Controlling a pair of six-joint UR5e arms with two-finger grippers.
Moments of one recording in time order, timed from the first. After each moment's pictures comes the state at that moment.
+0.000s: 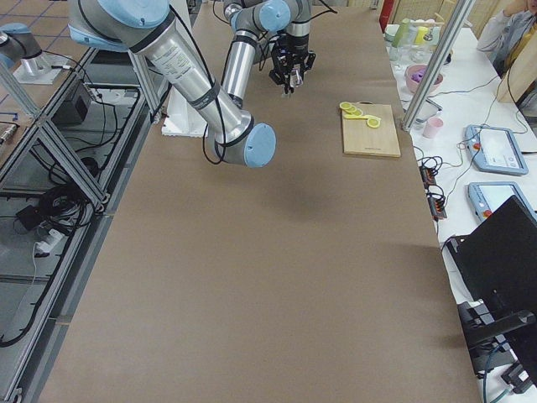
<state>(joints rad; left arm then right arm) -0.47 -2.23 -1.52 -2.86 -1.72 -0.37 0.74 -0.69 1.97 -2.25 2.03 -0.98</state>
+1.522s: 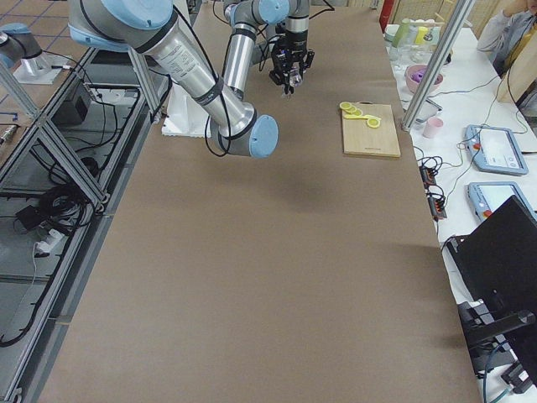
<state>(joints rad) -0.47 -2.23 -1.51 -2.85 -1.72 -0.37 0.70 -0.62 1.93 -2.33 1.95 -0.99</state>
